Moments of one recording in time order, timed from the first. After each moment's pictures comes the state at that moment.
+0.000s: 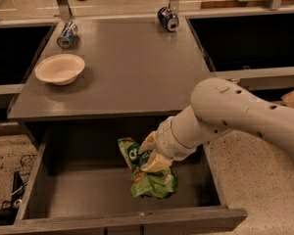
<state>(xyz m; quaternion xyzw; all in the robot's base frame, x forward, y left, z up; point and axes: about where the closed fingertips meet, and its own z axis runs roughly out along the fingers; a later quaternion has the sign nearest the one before) 0.436 -0.005 0.736 -0.71 0.64 0.17 0.25</state>
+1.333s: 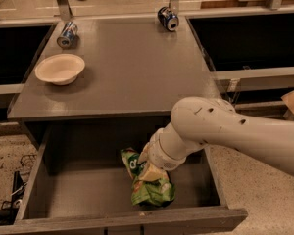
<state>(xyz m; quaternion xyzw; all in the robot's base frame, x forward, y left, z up) 0.436 0.001 0.692 -0.70 0.67 0.12 0.21</state>
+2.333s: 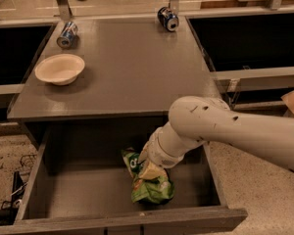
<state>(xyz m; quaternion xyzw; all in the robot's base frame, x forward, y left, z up) 0.446 0.004 0.679 -0.70 0.68 0.13 0.20</state>
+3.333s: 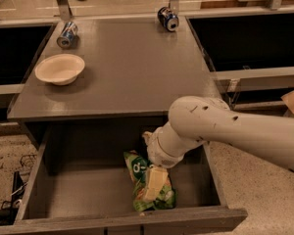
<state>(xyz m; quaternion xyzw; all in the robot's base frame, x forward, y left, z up) 0.446 0.004 0.679 -0.70 0.68 0.13 0.20</state>
